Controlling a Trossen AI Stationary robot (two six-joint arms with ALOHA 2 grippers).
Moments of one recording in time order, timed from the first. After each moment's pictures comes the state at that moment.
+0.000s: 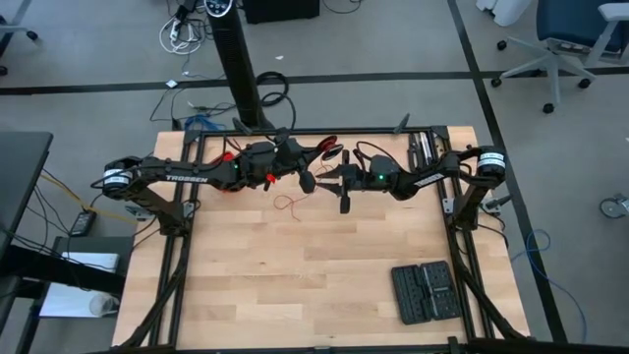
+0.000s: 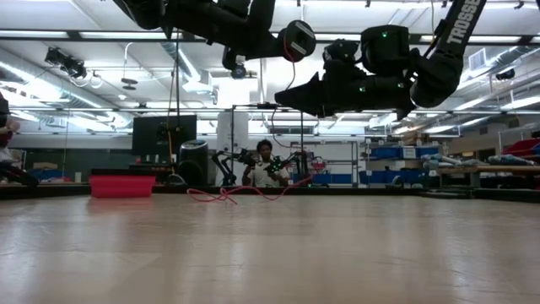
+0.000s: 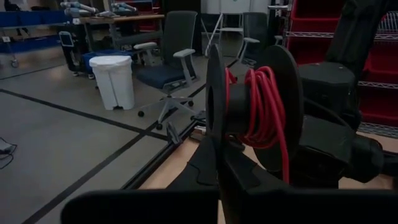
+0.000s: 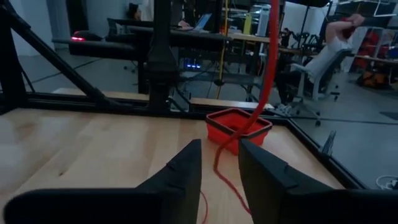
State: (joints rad) left arm 0.18 1.47 0.97 0.43 -0.29 -0.03; right arm -0.26 1.73 0.62 1.13 -0.20 -0.11
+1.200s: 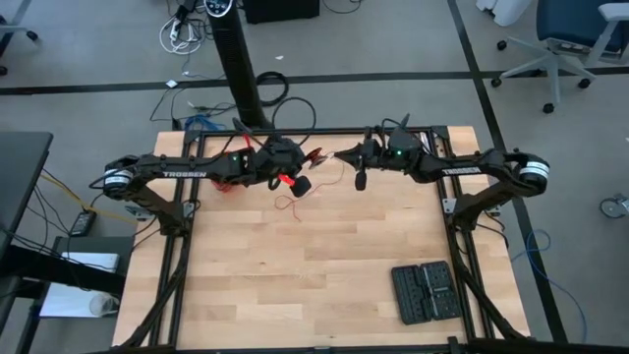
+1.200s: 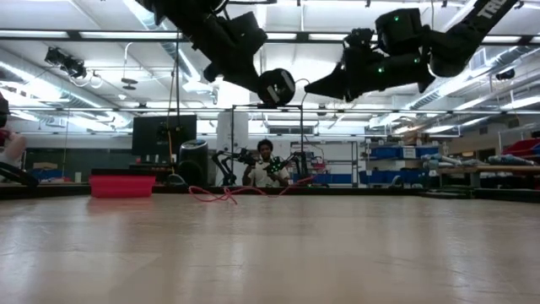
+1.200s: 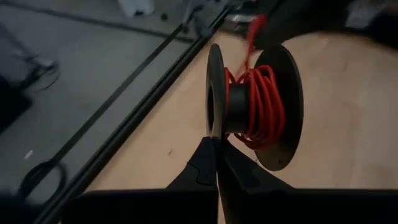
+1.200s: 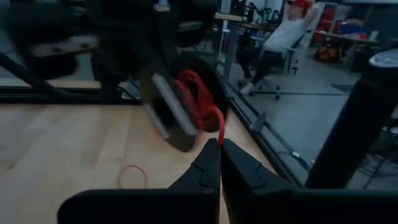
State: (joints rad) left arm 0.20 1.47 1.10 -0.19 -0.38 -0.08; right arm -0.44 1.39 0.61 0.70 -0.23 -0.15
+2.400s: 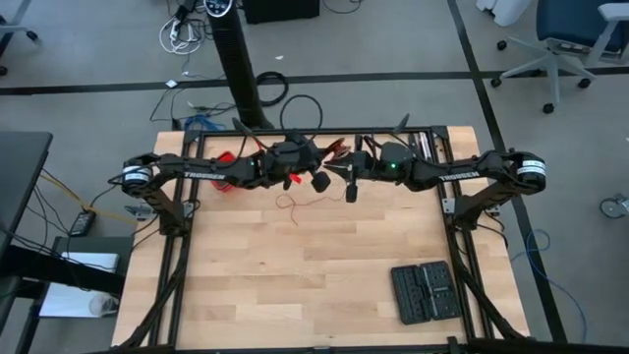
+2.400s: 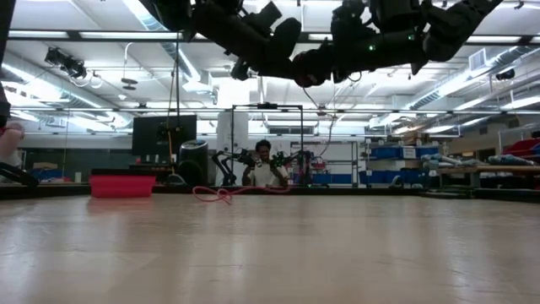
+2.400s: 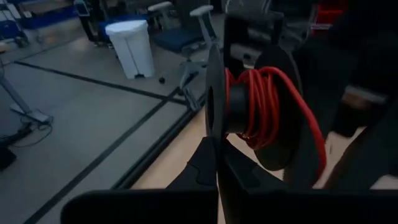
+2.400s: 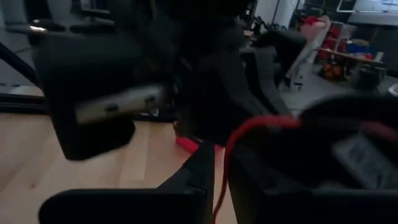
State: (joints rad) left arm 0.17 1.63 1.14 0.23 -0.38 -0.01; right arm -0.26 1.40 0.70 0.67 -0.07 -0.18
